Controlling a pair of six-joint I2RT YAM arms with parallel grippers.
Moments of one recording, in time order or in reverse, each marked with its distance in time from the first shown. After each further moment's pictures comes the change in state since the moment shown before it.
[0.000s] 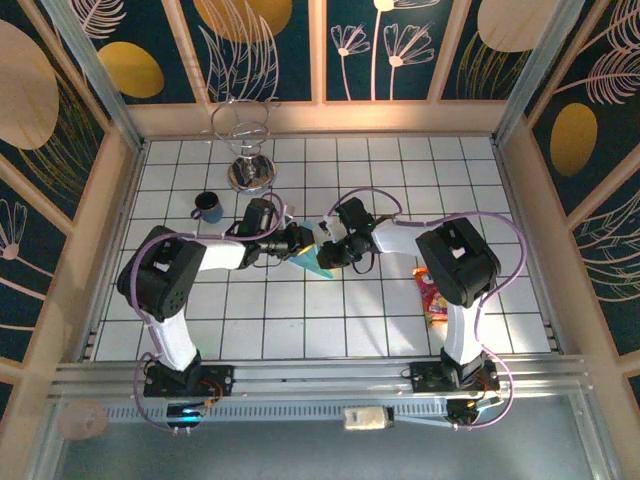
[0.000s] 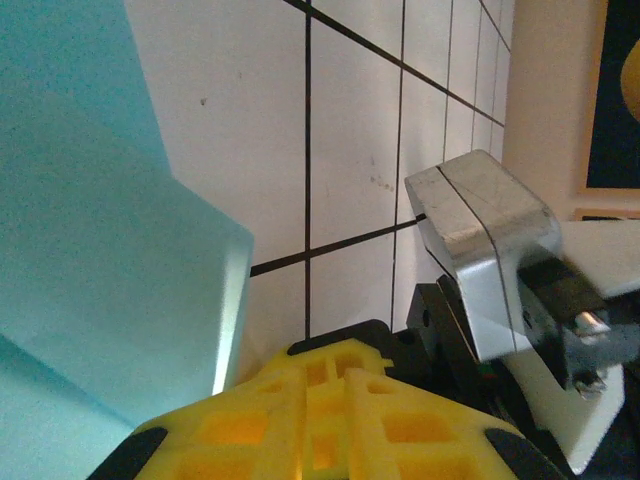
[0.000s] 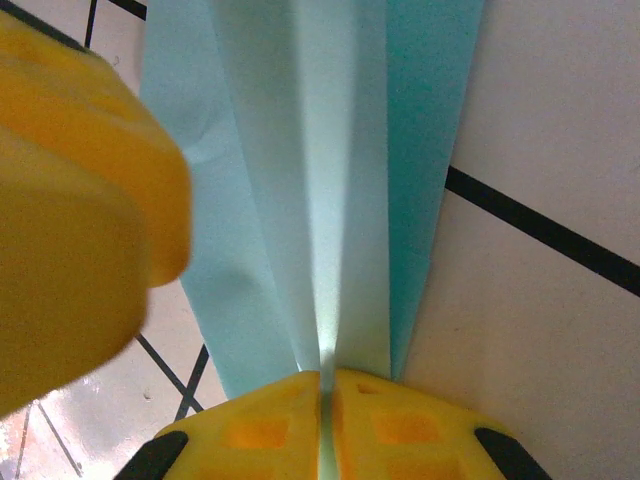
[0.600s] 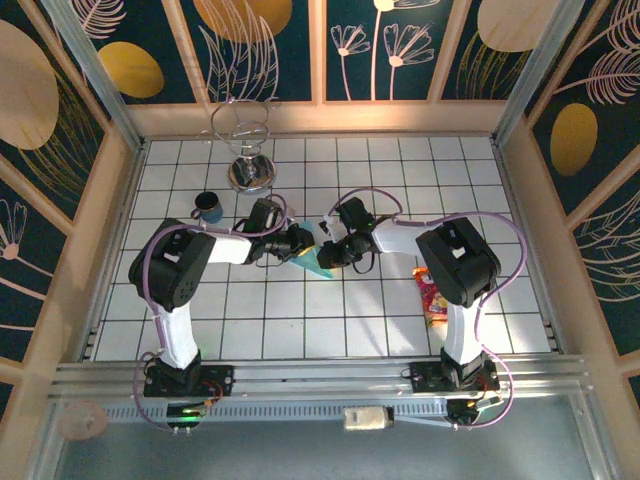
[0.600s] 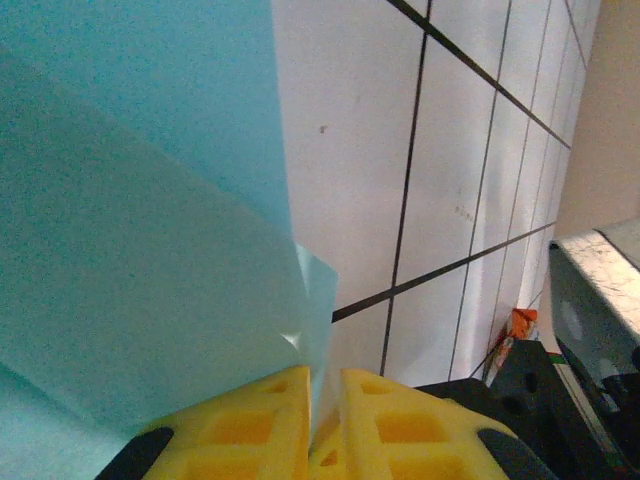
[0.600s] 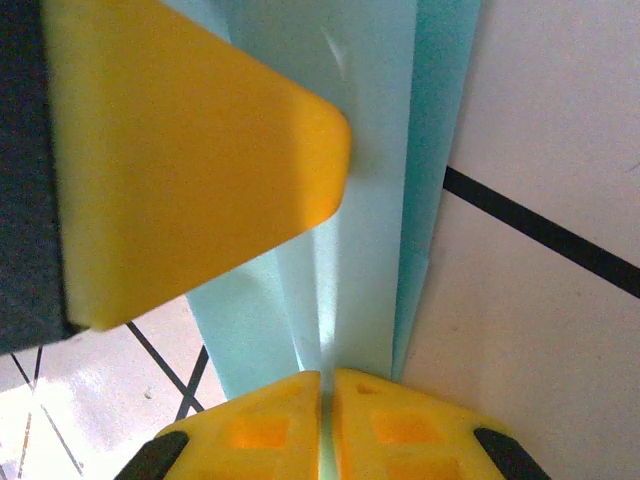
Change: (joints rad) left arm 0.000 0.088 0.063 -0.081 -0.057 0.002; right arm -0.002 0.000 0.000 0.000 -0.004 0.000
